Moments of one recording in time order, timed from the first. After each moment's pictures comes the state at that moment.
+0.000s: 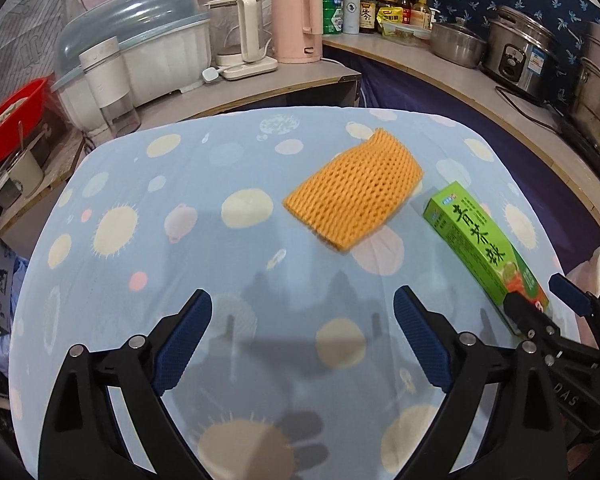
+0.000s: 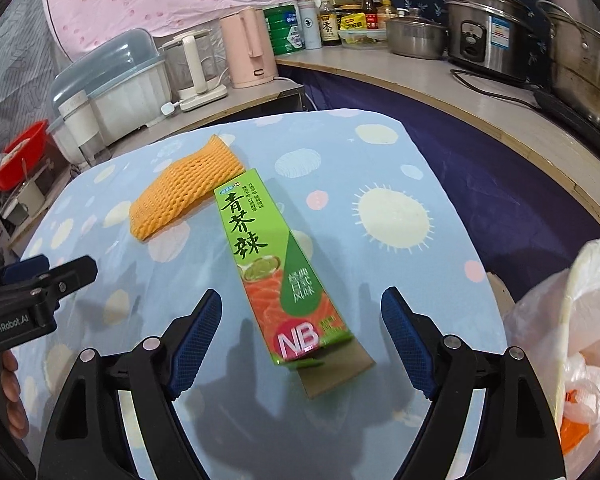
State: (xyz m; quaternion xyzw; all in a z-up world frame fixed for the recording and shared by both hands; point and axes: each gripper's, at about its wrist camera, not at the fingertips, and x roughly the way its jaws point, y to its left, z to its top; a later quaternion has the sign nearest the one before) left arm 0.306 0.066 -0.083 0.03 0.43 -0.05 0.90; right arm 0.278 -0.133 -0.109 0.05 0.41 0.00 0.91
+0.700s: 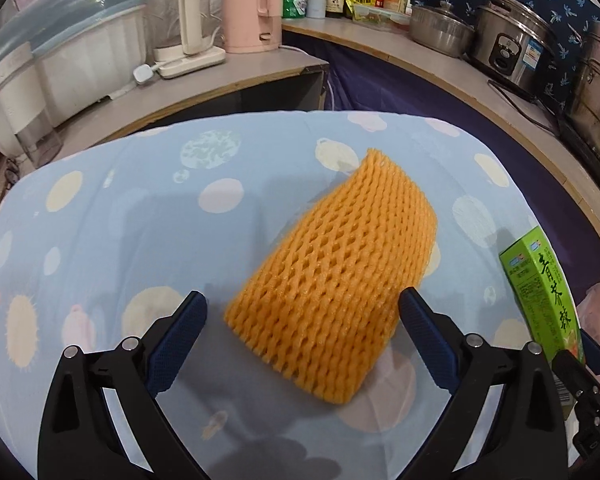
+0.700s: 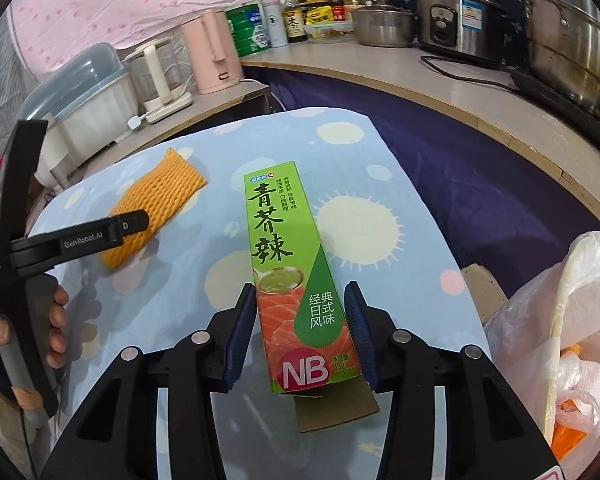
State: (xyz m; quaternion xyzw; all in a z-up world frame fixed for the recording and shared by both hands) left arm 0.415 0.040 -0.123 0.02 0.45 -0.12 0.88; right arm 0.292 -0.163 -0.110 0.09 0.42 -0.05 0.90
